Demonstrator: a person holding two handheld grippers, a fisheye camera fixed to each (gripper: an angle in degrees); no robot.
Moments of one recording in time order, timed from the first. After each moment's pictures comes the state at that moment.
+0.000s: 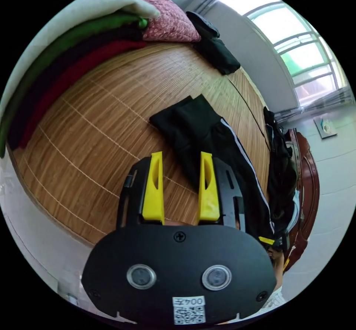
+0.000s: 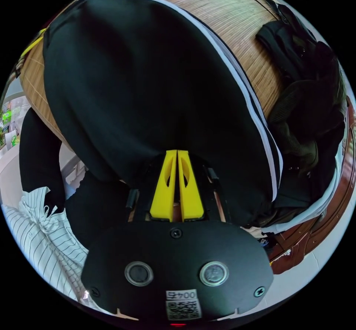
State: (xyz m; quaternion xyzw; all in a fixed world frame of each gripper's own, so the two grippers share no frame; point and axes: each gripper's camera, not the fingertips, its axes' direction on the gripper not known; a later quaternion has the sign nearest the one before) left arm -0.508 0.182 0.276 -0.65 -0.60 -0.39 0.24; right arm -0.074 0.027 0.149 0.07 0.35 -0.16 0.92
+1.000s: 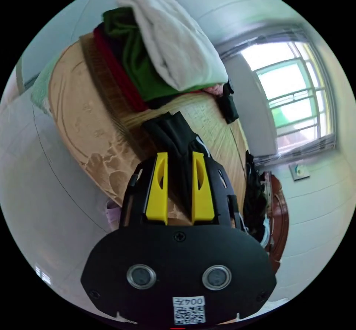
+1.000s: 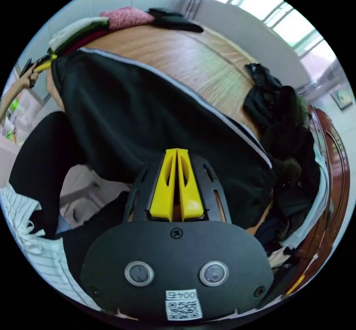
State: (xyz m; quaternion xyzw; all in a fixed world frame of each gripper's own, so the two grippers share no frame) left arm -0.352 -0.200 0.333 -0.50 -0.69 -0.40 0.33; right arm -0.031 0.313 0.160 0.38 0.32 -0.24 0.84
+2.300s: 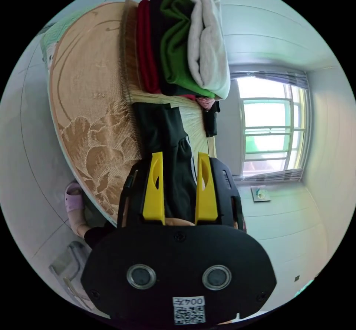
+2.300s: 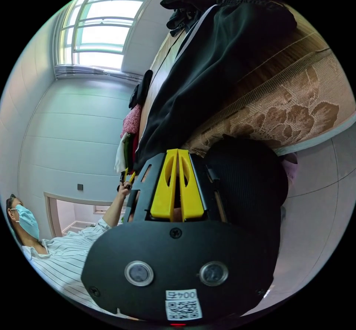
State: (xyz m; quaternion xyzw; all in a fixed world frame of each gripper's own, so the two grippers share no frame) left arm -0.395 -0.312 0.325 -0.37 -0.69 -0.48 0.38; right arm 0.304 0.544 0.157 0.40 -0.33 -0.02 0.86
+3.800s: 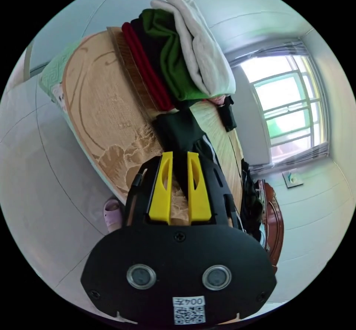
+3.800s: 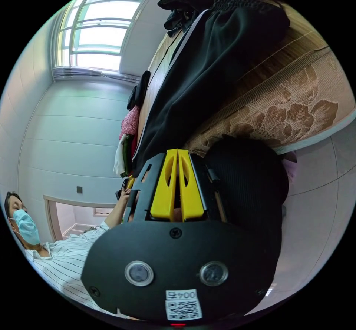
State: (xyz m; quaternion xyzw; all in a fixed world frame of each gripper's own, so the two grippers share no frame) left arm -0.467 -0.202 -0.012 -0.46 -0.71 -0.39 0.36; right arm 0.270 0.569 0.140 0.40 -0.33 -0.01 0.86
